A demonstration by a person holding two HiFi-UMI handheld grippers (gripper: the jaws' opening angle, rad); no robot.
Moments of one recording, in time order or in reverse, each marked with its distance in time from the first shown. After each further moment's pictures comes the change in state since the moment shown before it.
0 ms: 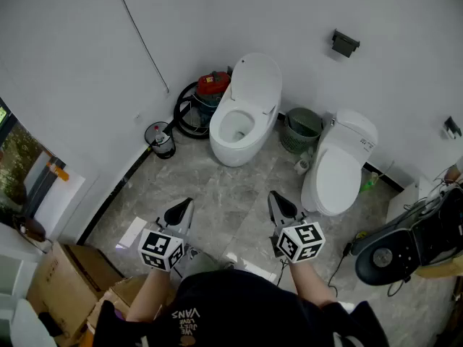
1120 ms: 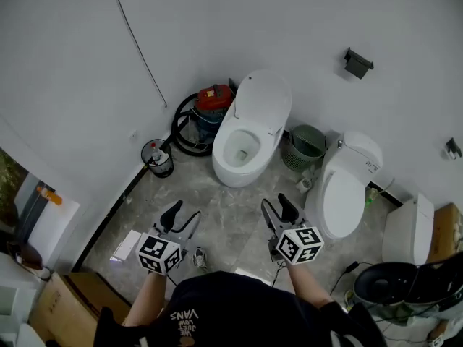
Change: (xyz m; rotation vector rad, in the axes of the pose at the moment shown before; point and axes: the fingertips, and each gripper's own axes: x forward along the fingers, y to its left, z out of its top) left arm 0.088 0.151 0.002 -0.087 0.016 -0.081; right arm 0.170 -0.020 0.017 0.091 0.016 -0.059
